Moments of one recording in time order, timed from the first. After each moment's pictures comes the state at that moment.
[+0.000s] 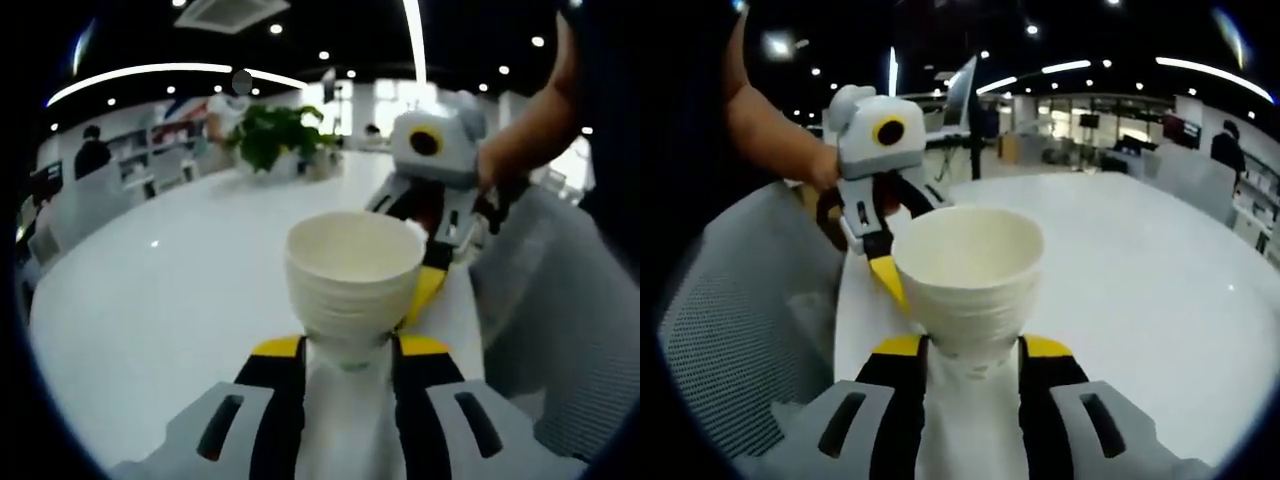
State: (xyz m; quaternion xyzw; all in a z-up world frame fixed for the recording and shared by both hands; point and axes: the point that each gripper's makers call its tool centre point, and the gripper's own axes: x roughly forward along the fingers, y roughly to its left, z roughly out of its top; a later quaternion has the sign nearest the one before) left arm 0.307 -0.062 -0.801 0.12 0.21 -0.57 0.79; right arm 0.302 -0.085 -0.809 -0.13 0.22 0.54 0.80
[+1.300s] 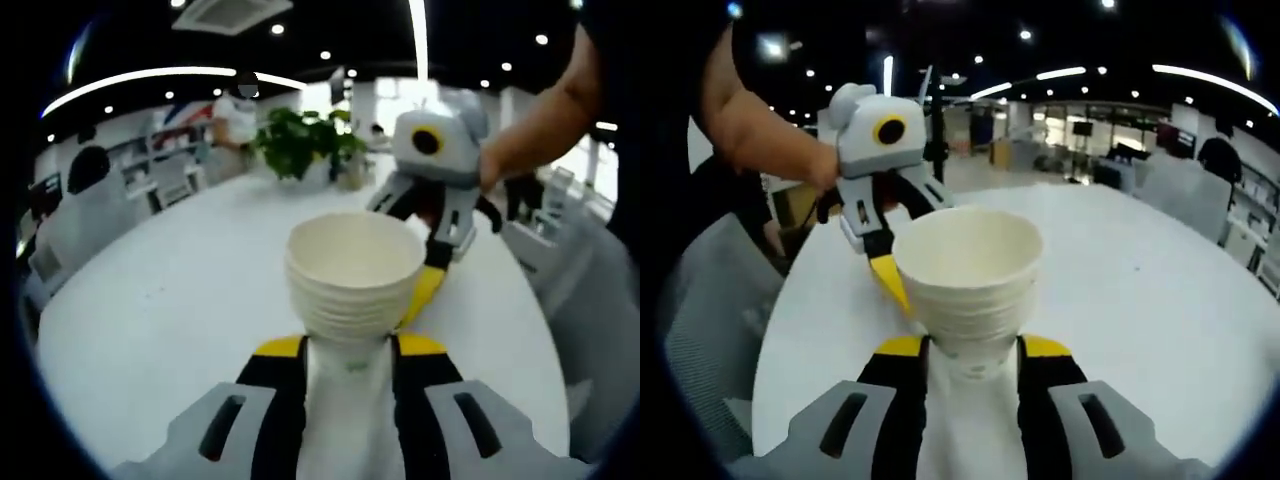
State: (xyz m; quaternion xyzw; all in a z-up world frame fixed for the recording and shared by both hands) left arm 0.451 -0.067 -0.778 0.15 0.20 -0.57 0.79; right arm 0.447 -0.089 -0.785 -0.14 0.21 0.53 0.81
